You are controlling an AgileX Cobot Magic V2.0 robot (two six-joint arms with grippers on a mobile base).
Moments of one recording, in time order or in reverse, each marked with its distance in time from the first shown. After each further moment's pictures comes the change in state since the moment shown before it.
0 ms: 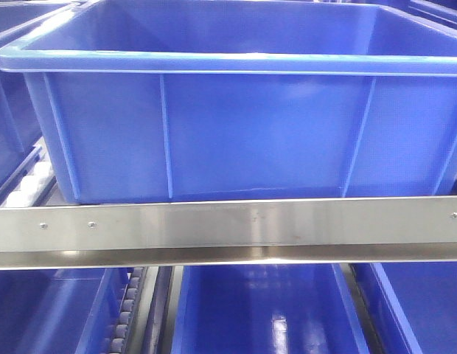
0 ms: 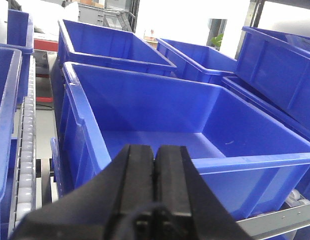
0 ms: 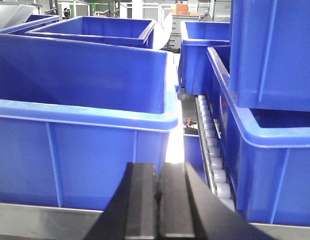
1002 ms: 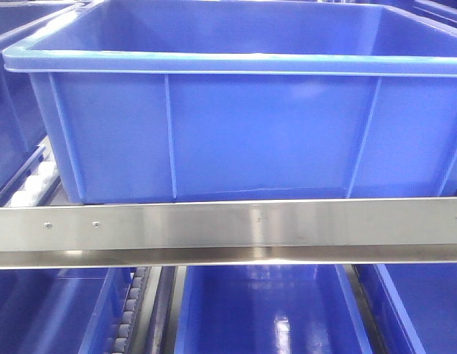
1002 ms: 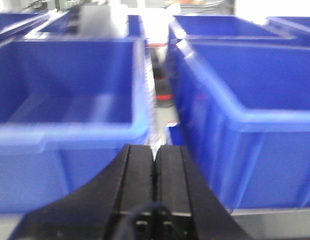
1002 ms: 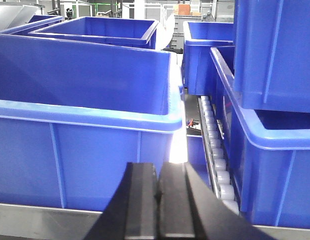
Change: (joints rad) left arm 0.385 -0.276 0.220 -0.338 0.124 0.480; right arm 0.000 0.000 0.000 0.002 0.000 -0.002
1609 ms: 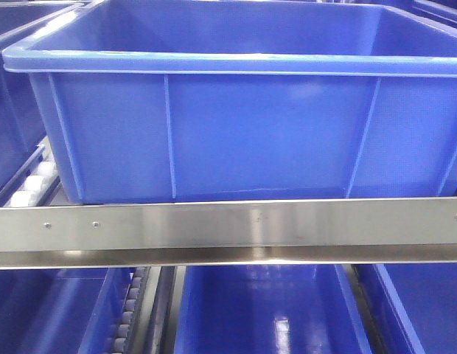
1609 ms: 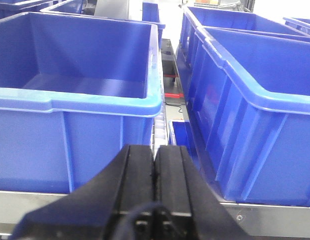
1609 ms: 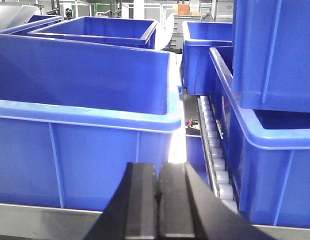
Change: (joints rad) left arm 0.024 -0.004 0.101 0.000 -0.115 -0.051; right arm 0.000 0.000 0.000 0.001 -0.002 0.000
